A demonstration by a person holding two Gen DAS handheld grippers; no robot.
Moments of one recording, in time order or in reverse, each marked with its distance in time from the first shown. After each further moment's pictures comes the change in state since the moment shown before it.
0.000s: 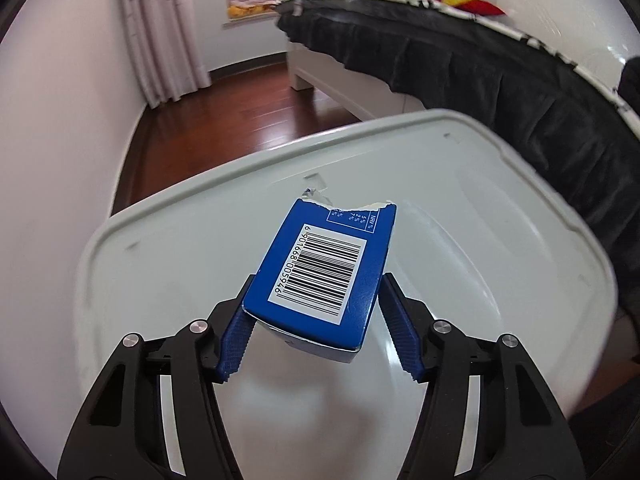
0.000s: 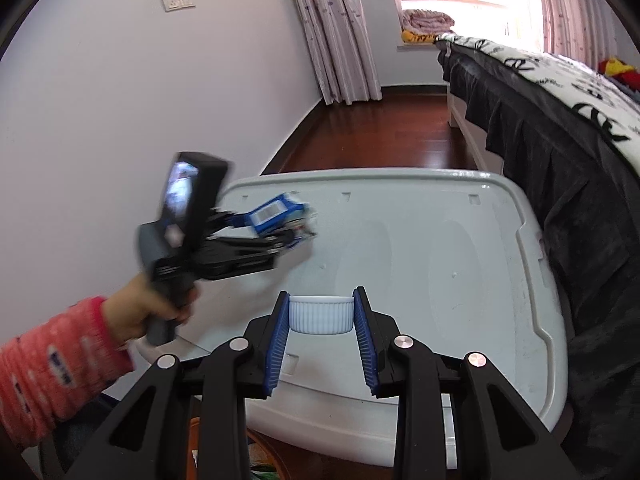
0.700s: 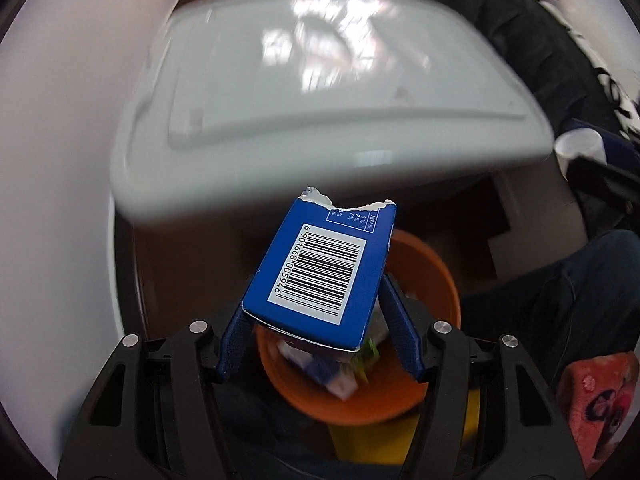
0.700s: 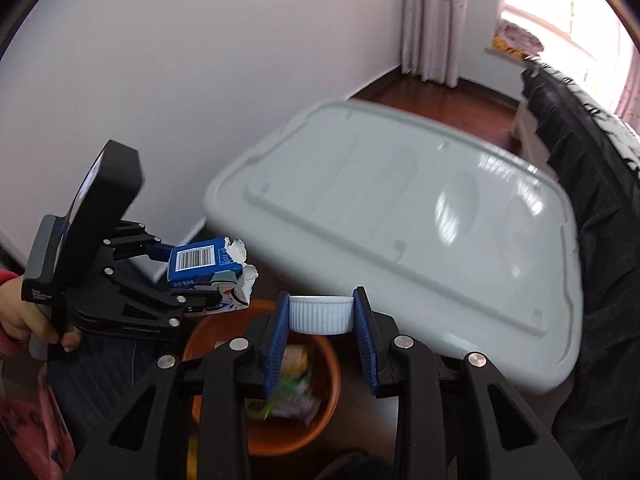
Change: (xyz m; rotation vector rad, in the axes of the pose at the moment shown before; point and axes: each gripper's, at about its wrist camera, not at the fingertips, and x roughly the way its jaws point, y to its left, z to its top) left arm -0.145 -0.048 -0.218 -0.262 0.382 -0.016; right arm -0.028 0.125 -0.117 -0.323 0.235 0.054
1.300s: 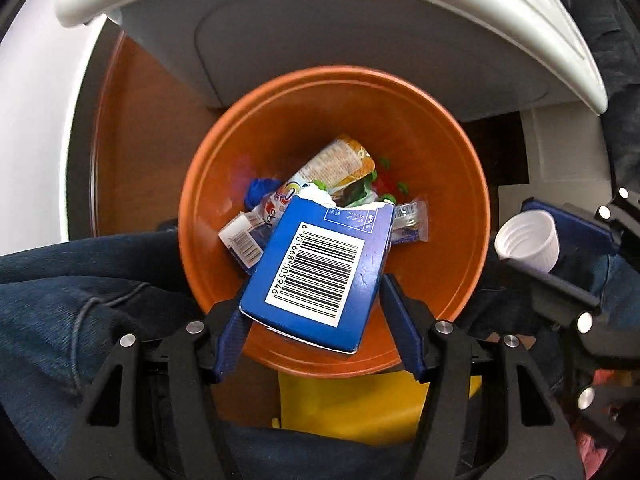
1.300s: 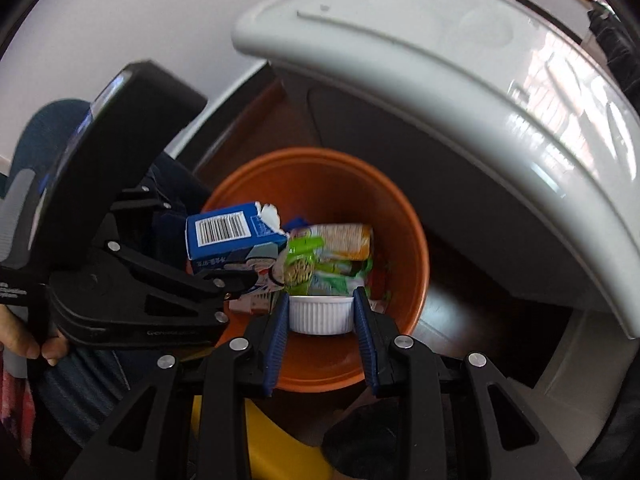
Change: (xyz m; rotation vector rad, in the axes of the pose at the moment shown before) left arm 0.093 -0.006 -0.046 -0.176 0.313 -0.045; right arm 0.110 0.041 -0.067 -0.046 0.389 0.103
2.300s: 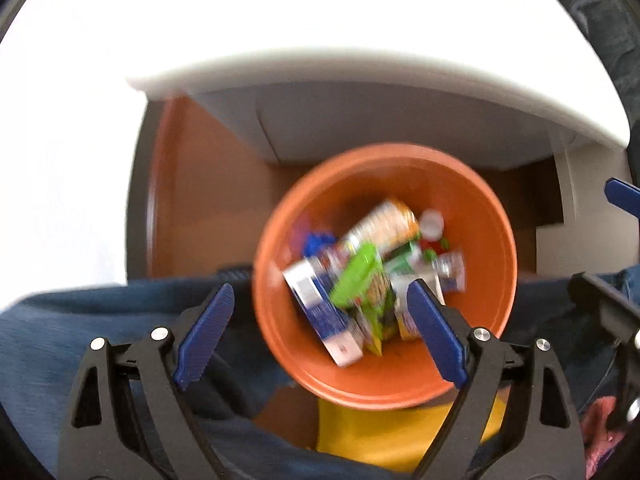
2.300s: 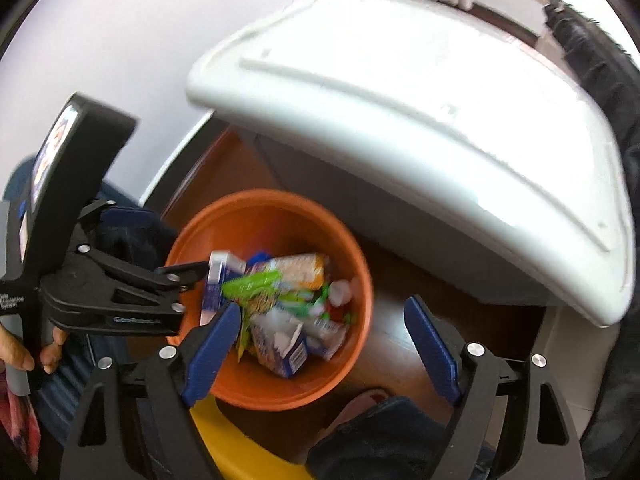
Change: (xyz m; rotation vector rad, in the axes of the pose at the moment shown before) left arm -0.047 0.003 0.005 -0.018 -0.210 0.193; right arm -0.052 -0.018 0.002 0.106 -0.182 -0.117
